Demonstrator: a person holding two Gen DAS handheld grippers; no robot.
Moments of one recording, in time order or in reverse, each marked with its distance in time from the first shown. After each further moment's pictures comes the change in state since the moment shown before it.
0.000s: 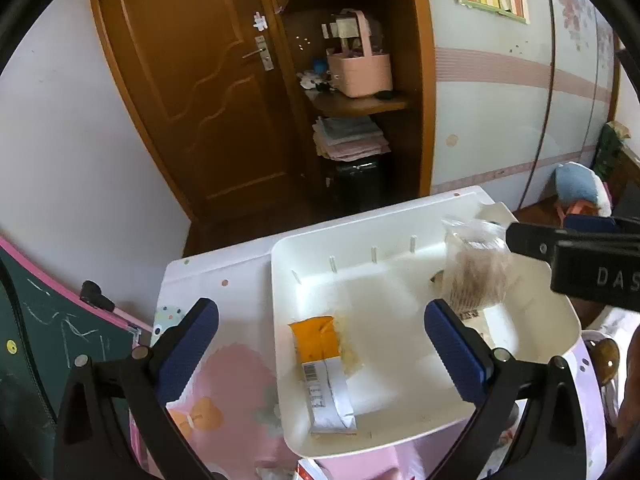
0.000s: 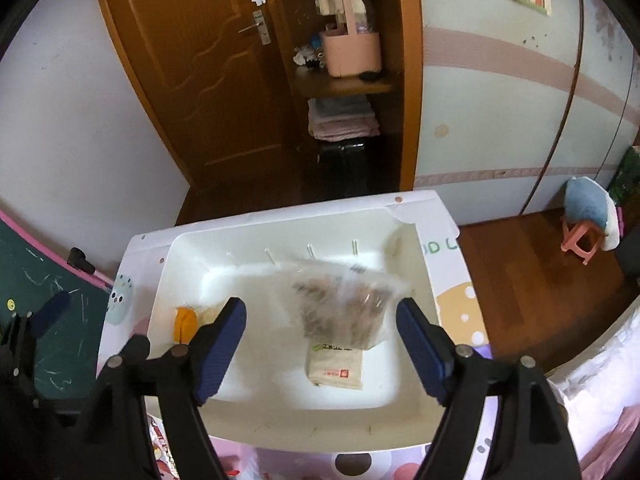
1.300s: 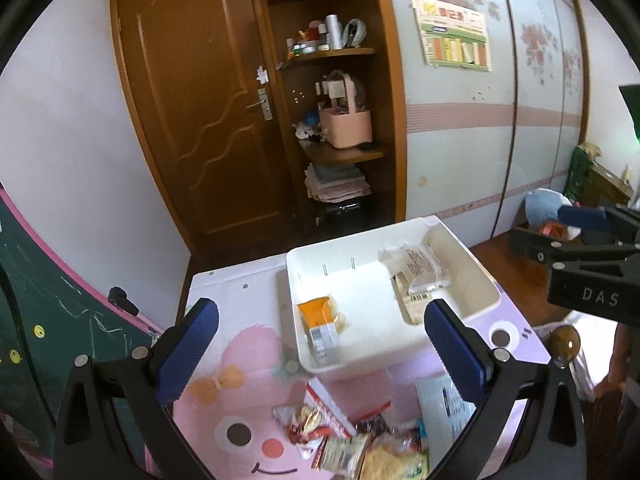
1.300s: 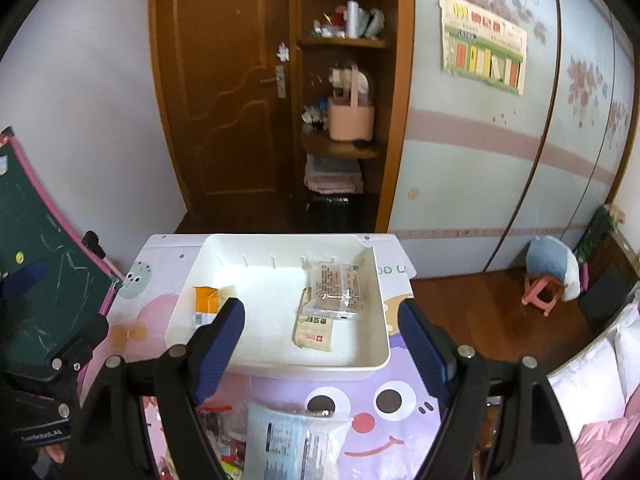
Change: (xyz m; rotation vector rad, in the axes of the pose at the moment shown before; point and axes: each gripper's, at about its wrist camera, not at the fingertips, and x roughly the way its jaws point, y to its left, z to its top) left arm -0.177 0.014 -0.060 0.016 -0.179 -0.033; right arm -0.158 0.022 -0.078 -0.148 -0.230 -0.090
